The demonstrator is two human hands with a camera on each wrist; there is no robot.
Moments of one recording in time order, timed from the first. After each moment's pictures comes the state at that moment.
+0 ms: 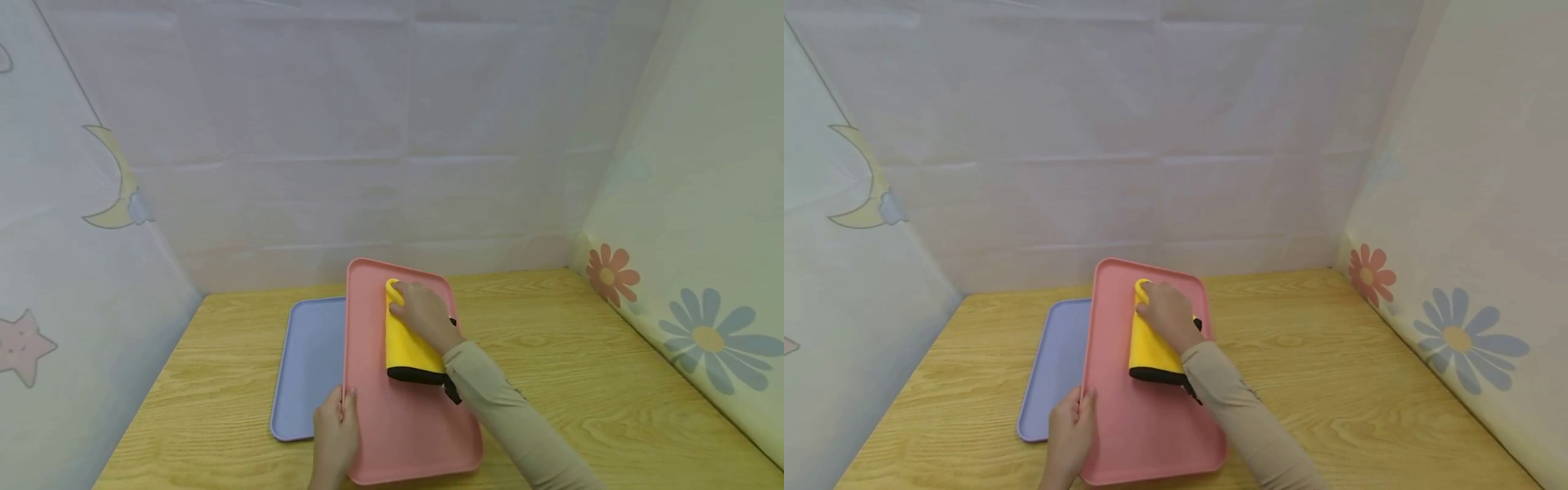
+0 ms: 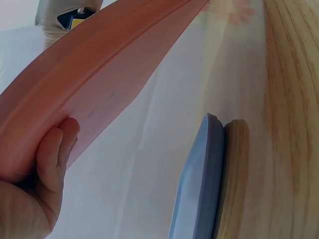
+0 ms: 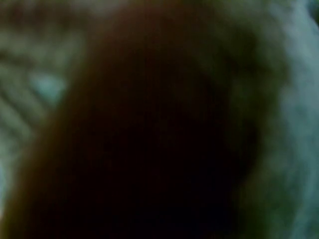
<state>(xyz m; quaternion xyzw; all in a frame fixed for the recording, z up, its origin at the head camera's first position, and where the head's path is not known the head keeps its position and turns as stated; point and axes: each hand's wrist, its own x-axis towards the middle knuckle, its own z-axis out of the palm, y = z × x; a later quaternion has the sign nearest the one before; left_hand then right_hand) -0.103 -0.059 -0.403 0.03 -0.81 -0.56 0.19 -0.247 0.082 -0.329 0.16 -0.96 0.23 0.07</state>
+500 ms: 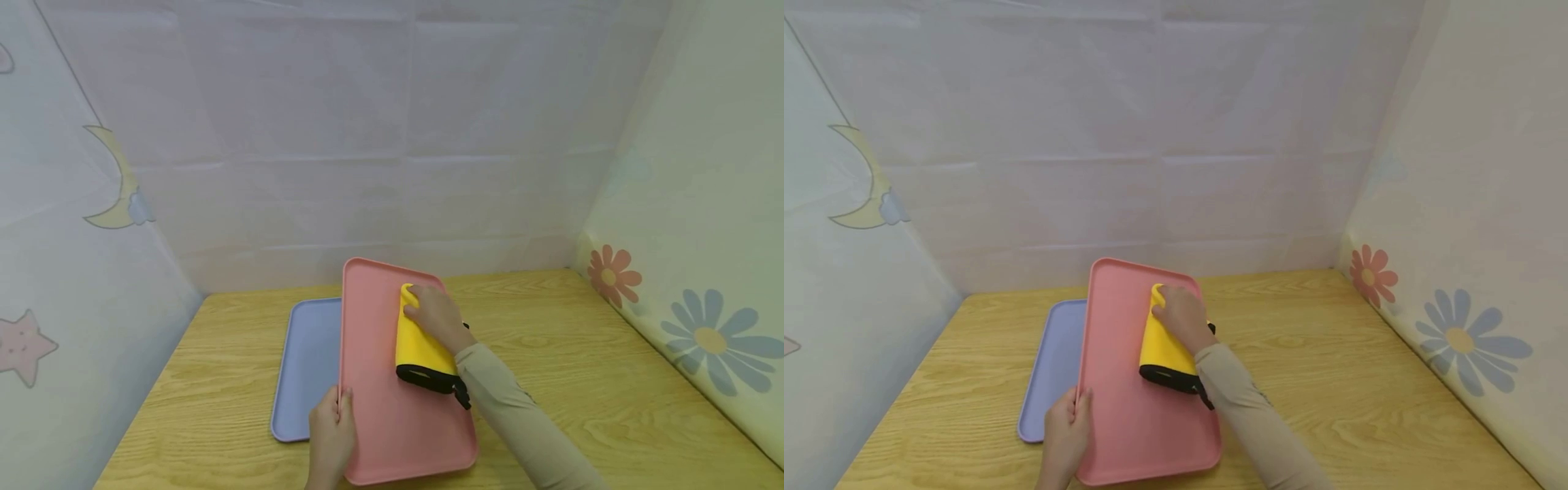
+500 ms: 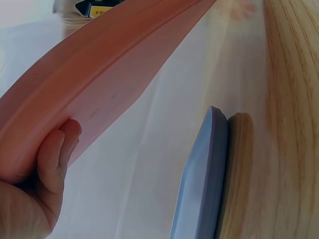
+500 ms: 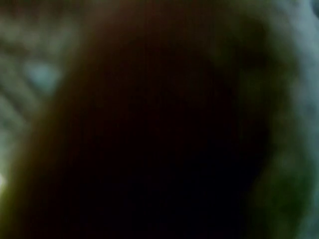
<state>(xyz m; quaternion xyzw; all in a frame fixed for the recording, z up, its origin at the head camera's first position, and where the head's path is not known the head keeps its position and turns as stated) -0.103 -0.063 -0.401 0.03 -0.81 -0.55 0.22 -0.258 0.101 -0.341 0.14 -0.97 0.21 0.05</state>
